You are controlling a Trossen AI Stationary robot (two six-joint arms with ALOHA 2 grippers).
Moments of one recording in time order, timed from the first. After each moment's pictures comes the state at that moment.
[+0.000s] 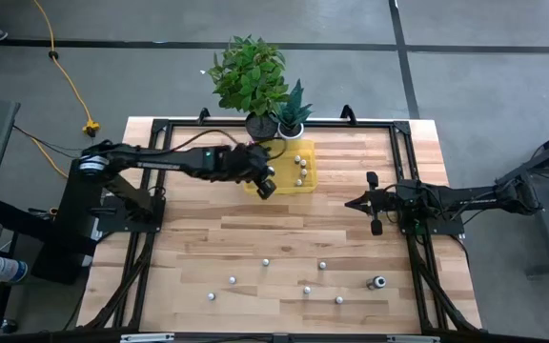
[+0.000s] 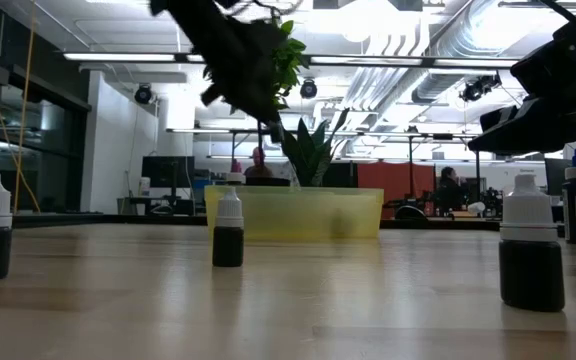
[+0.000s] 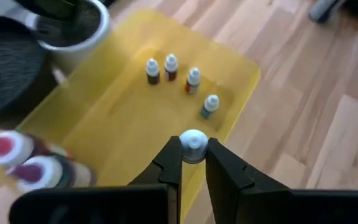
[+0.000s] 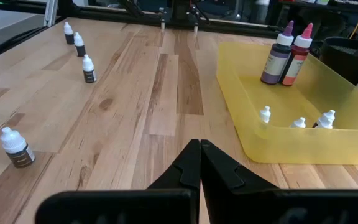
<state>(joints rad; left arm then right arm) 0.12 1.56 1.21 -0.44 -0.28 -0.39 -0.03 0.32 0.01 0.03 0.00 -0.09</state>
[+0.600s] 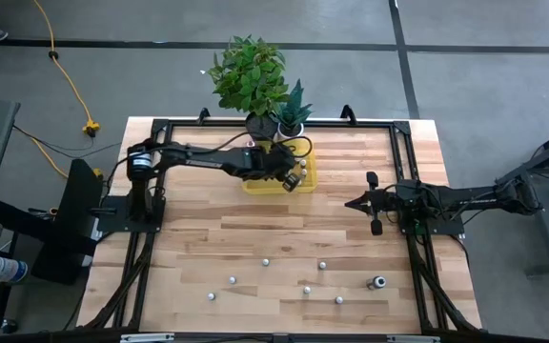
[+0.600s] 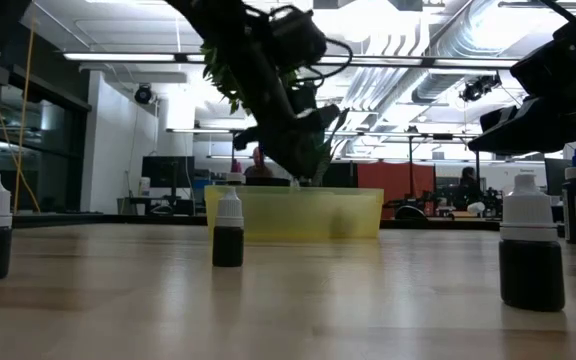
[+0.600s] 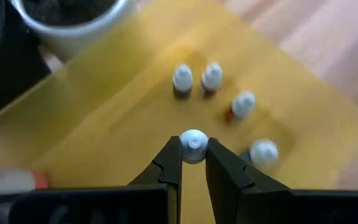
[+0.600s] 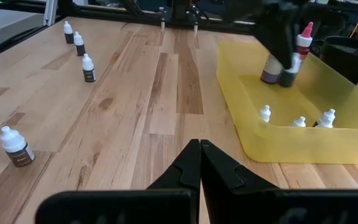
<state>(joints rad) 0.18 1.92 1.42 -0.39 -0.39 -0.53 -0.03 0.32 0.01 0.03 0.00 -0.09</state>
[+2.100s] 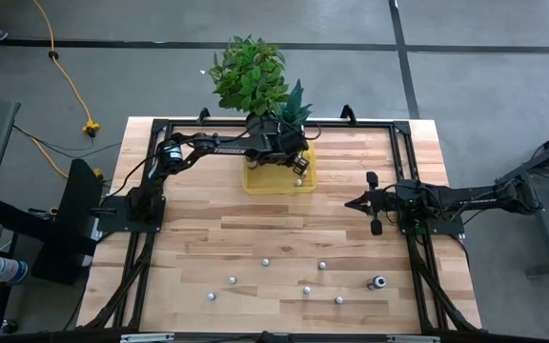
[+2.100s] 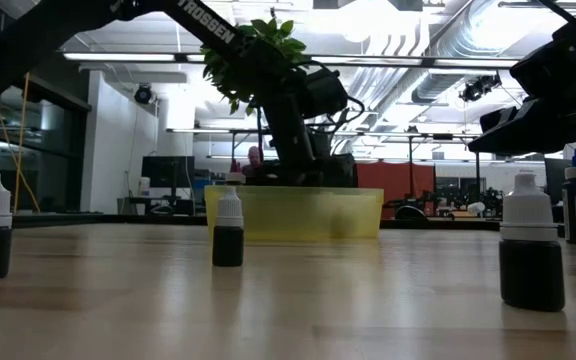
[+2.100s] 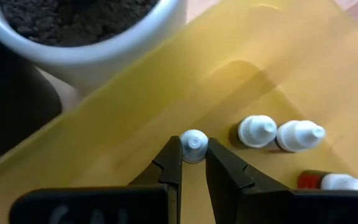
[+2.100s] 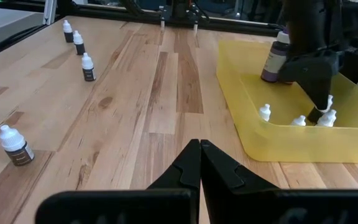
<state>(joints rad) 0.31 2.19 1.70 -0.53 -0.35 -0.55 -0.03 0.33 0.01 0.03 0.00 -0.09</state>
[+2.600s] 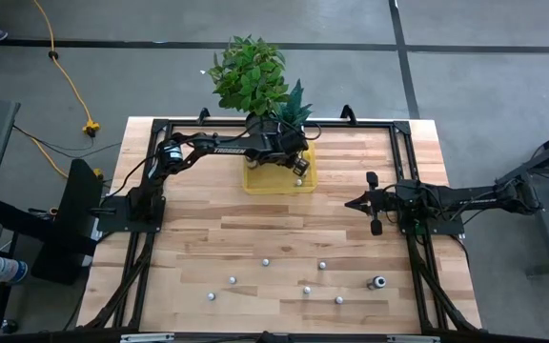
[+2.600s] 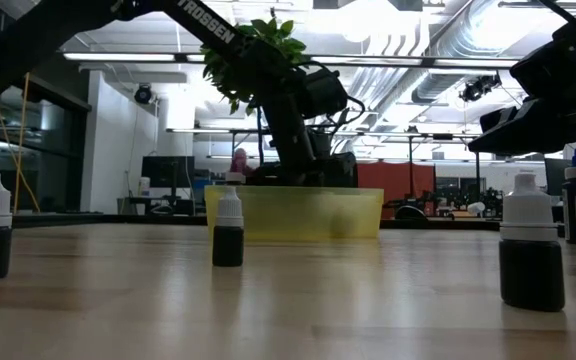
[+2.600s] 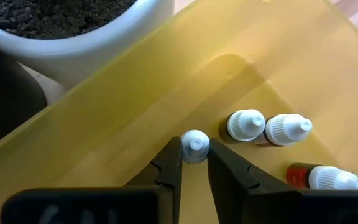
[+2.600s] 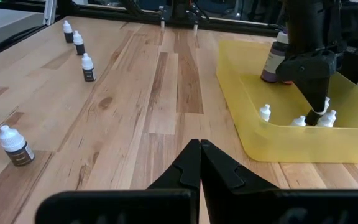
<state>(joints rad) 0.31 2.19 1.70 -0.53 -0.30 -0.55 -0.03 0.33 0.01 0.03 0.00 -0.09</state>
